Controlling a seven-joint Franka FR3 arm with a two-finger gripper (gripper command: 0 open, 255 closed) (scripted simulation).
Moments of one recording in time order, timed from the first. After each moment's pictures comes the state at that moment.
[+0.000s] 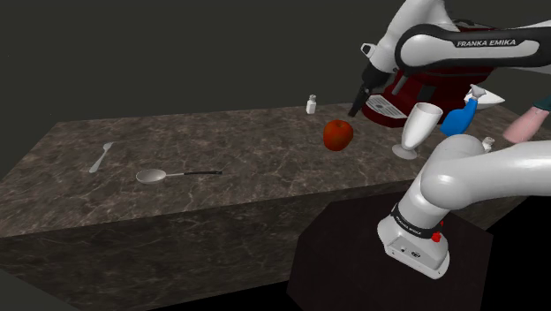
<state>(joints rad) 0.02 -0.95 -0.32 -2.75 -0.19 2.07 -0.45</state>
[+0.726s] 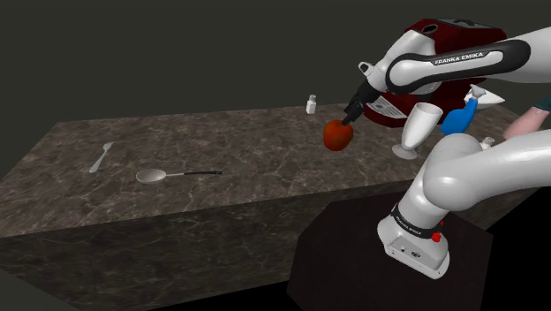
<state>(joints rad) 0.09 -0.83 -0.62 -2.86 -0.22 2.44 -0.72</state>
